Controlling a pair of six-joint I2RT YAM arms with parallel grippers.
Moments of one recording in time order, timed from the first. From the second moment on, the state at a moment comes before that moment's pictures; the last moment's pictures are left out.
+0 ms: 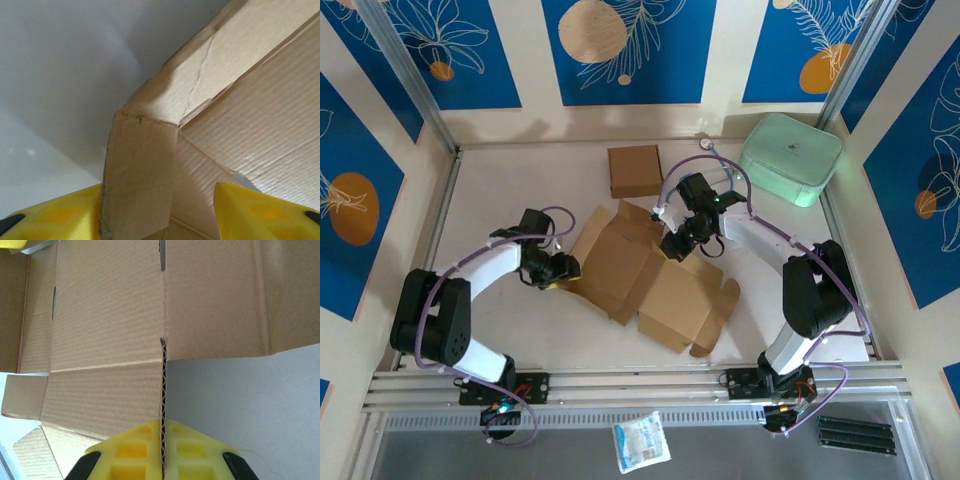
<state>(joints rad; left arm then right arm) -0.26 1.50 0.83 -0.65 0.36 -0.49 0.49 1.66 1.24 -0.80 -0.41 -0.29</state>
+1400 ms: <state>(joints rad) -0.71 1.35 1.29 -0.65 0.05 0.22 0.53 1.26 1.13 -0.43 -0.34 -1.20</state>
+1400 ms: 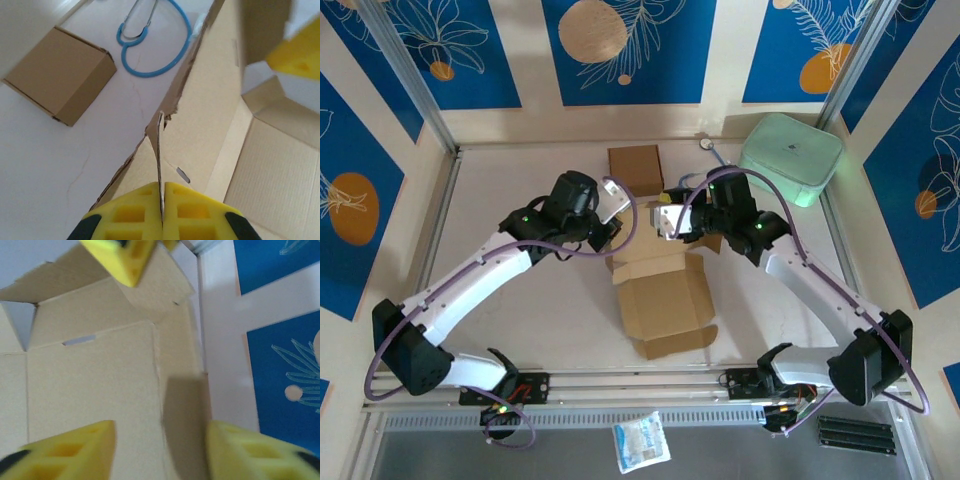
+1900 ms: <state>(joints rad) -0.76 1.35 1.30 -0.67 0.00 0.29 0.53 1.28 1.14 -0.44 -0.27 -1.19</state>
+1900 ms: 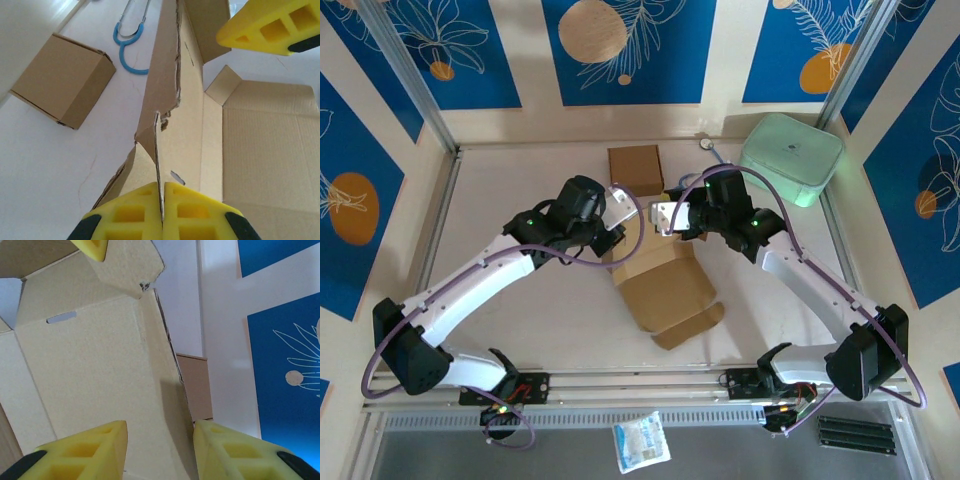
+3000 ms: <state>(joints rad) -0.78 1.36 1.31 -0.50 0.08 0.08 0.53 1.32 1.18 -0.44 -0.22 -1.09</state>
